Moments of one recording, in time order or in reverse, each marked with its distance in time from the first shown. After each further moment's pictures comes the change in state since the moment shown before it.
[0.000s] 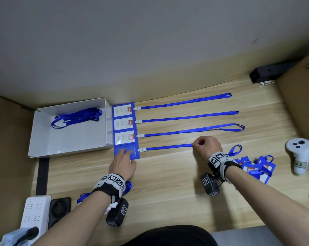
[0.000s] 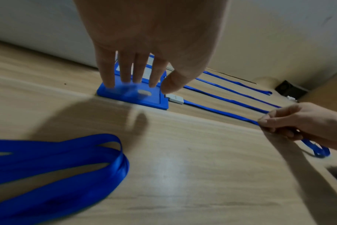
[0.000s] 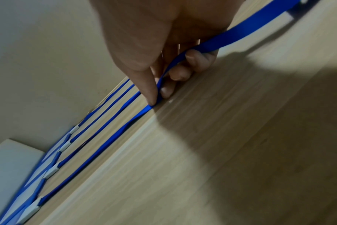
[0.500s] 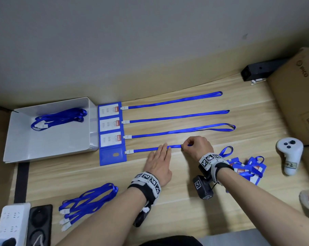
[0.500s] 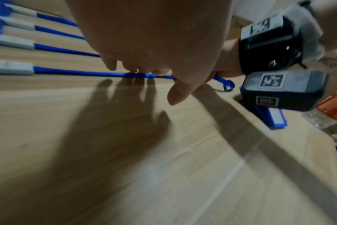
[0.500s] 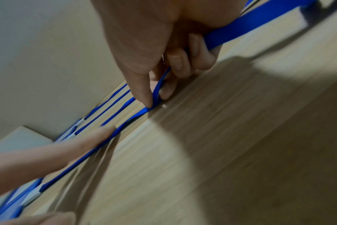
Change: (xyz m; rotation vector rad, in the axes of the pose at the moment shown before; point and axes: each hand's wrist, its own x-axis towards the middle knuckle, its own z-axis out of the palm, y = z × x) left_hand -0.005 0.135 0.072 0.336 -0.216 0.475; right_hand 0.011 0.009 -0.001 -0.064 -0.037 -0.075
